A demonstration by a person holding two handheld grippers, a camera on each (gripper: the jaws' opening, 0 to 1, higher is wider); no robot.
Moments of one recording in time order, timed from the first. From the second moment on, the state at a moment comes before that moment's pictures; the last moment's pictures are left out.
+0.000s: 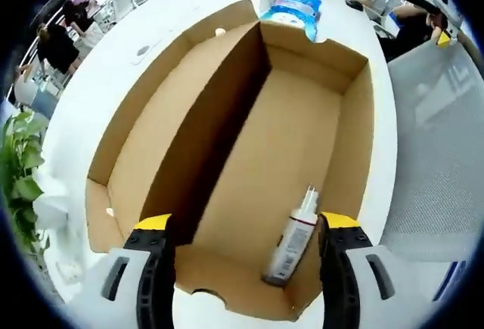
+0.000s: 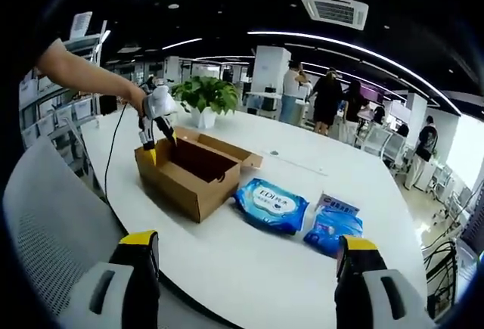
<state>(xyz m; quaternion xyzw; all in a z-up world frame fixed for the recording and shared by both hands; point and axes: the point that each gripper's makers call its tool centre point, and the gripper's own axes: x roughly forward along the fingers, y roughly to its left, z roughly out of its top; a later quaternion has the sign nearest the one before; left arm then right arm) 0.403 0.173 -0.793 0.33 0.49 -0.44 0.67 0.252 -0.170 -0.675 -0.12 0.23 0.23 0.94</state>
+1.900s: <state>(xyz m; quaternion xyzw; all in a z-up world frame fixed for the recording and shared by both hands) 0.387 0.176 -0.826 0.40 0.50 -0.52 0.57 0.253 -0.185 -0.685 -0.14 0.25 0.21 0.93</state>
